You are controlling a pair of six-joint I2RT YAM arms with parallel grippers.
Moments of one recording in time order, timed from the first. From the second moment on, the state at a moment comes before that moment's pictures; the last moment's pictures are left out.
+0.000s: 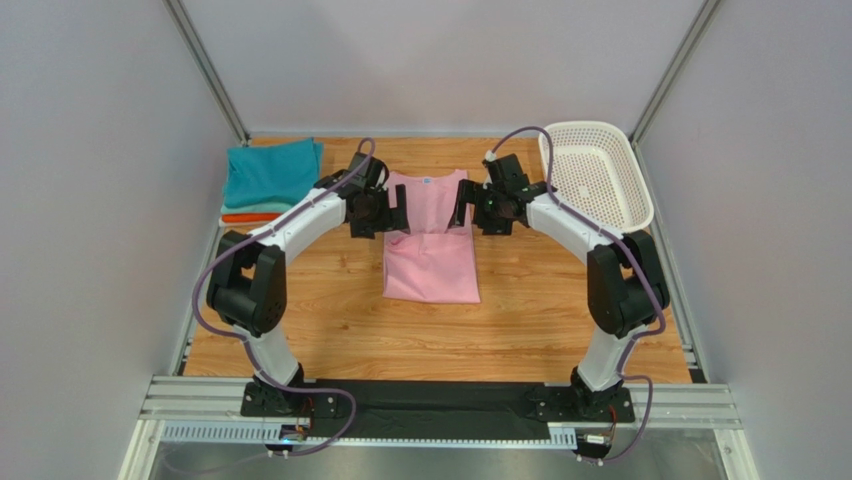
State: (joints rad) left arm -0.42 1.78 1.34 -0.60 0.10 -0.49; right arm 0.42 1.81 1.34 -0.45 -0.21 0.53
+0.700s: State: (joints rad) left arm -0.57 1.53 0.86 -0.32 0.39 -0.67; right arm 0.55 1.50 0.86 -0.24 -0.40 0.70
